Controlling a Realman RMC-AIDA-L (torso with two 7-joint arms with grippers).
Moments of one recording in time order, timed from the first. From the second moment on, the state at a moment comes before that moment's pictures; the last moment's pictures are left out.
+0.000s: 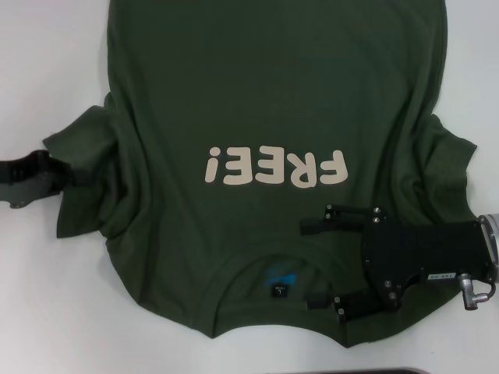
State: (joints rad) left arm -0.51 -1.96 0.58 0.58 2.33 1.46 -2.45; right arm 0.36 2.09 -0.98 -0.54 -1.86 -1.76 0.96
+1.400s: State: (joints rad) left arm -0.50 -1.93 0.32 0.66 2.32 1.54 -2.44; right arm 0.35 2.09 -0.98 -0.54 -1.86 -1.75 0.96
